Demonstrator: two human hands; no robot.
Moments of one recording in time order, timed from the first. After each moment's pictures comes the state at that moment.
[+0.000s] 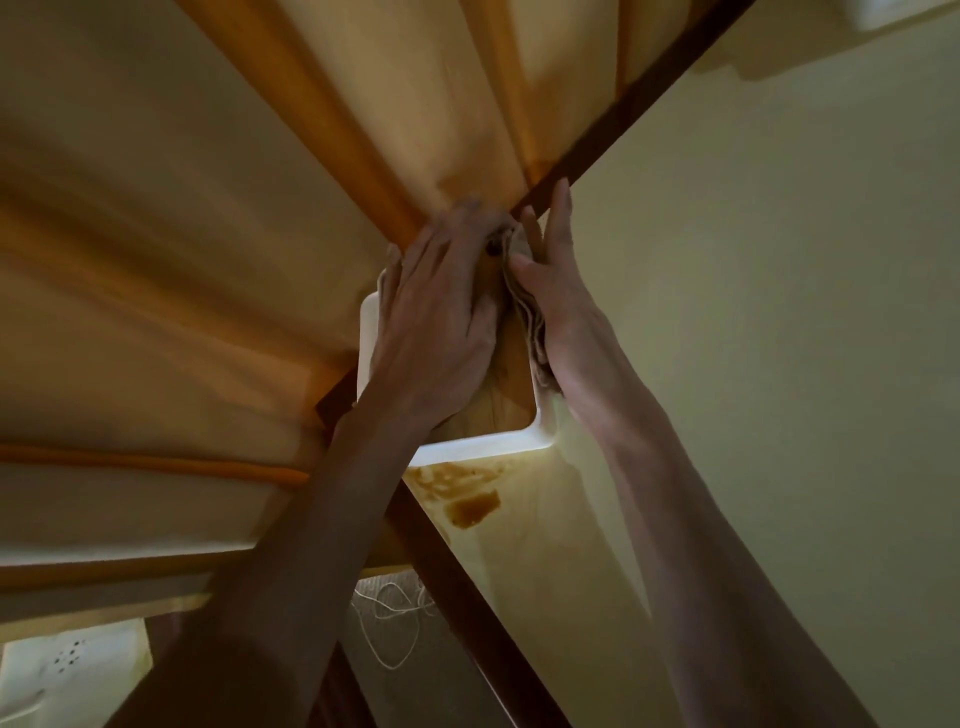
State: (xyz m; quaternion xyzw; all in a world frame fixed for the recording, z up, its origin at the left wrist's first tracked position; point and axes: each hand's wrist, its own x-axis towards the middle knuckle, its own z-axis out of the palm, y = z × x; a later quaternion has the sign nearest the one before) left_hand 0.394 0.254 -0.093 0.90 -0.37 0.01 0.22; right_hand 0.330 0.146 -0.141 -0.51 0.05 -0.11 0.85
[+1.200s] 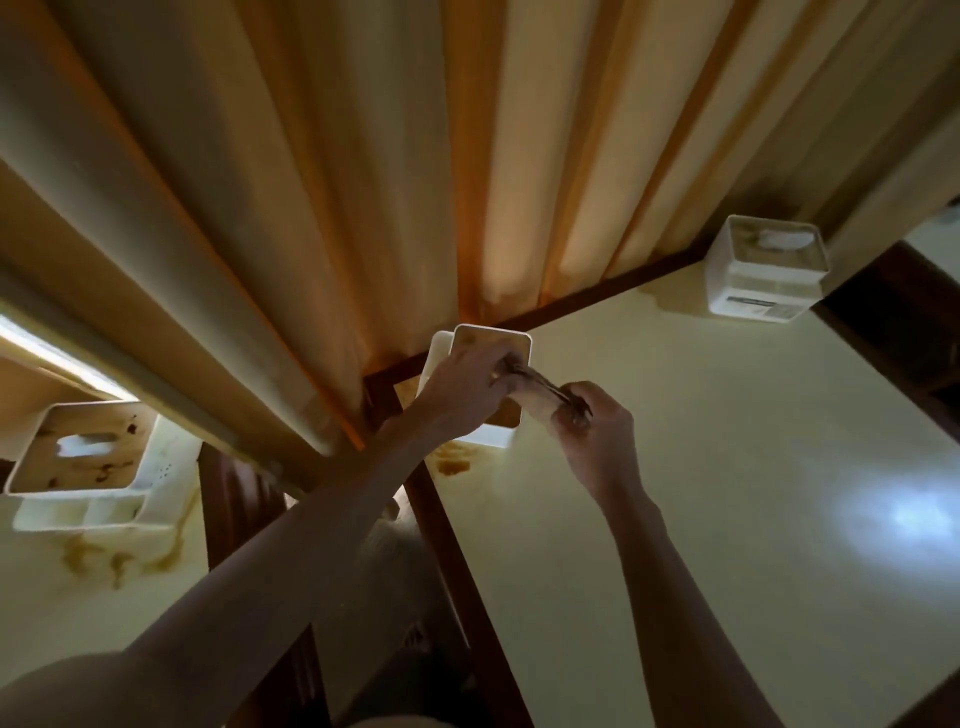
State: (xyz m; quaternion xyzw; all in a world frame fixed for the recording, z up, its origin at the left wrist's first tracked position) left_hand 0.322 0.295 0.021 0.88 -0.28 -0.10 0.37; right_hand 0.217 0.138 -0.021 -0.88 0.18 -0.16 0.42
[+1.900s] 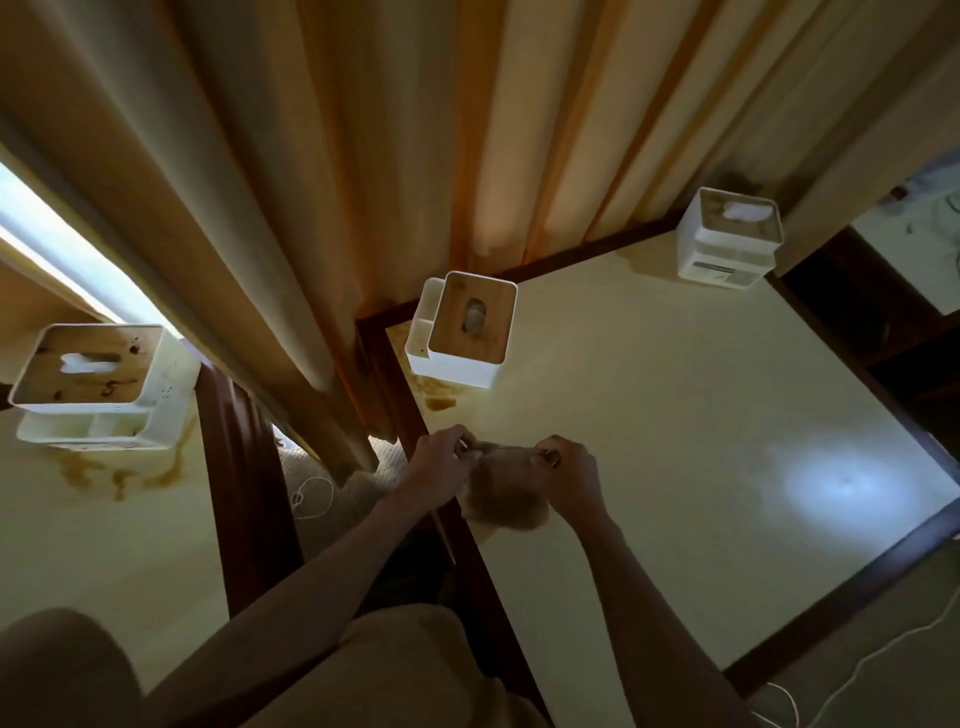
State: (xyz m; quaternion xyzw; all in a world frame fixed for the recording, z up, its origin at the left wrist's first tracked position) left_hand 0.180 0.352 -0.093 0.87 -0.11 -0.24 0.40; right_hand 0.108 0.161 -0.087 -0.89 0.26 0.05 0.38
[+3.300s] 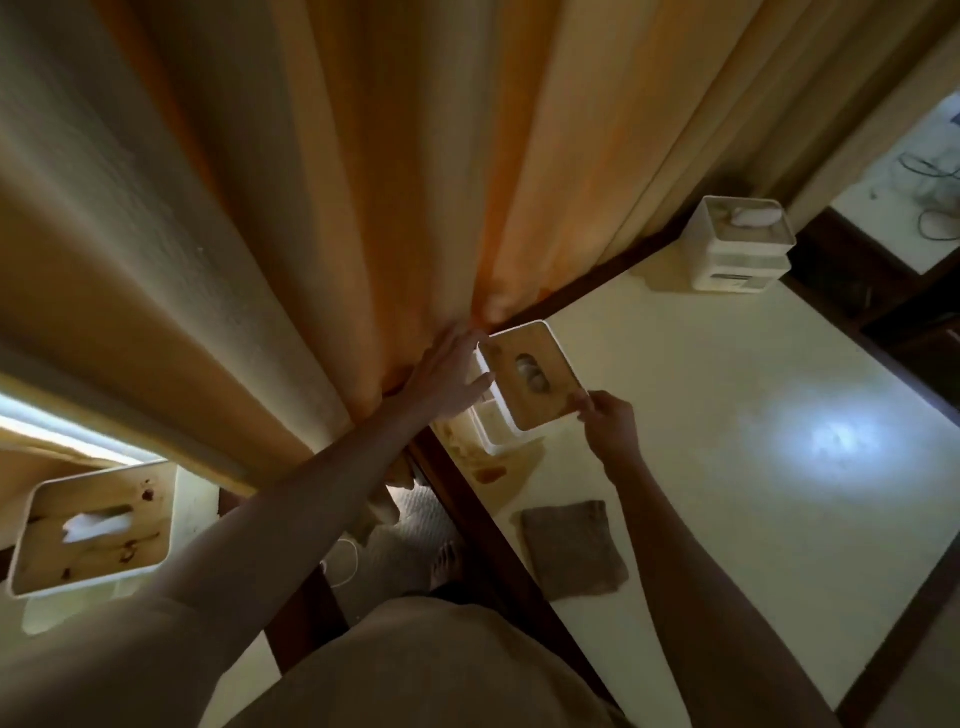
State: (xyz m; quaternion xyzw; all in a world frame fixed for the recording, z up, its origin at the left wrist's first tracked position) left_hand 0.418 0.361 -0.051 0.89 -0.34 -0.17 0.26; right_hand 0.255 0.168 -0.063 -0.75 0.41 -0.07 0.51
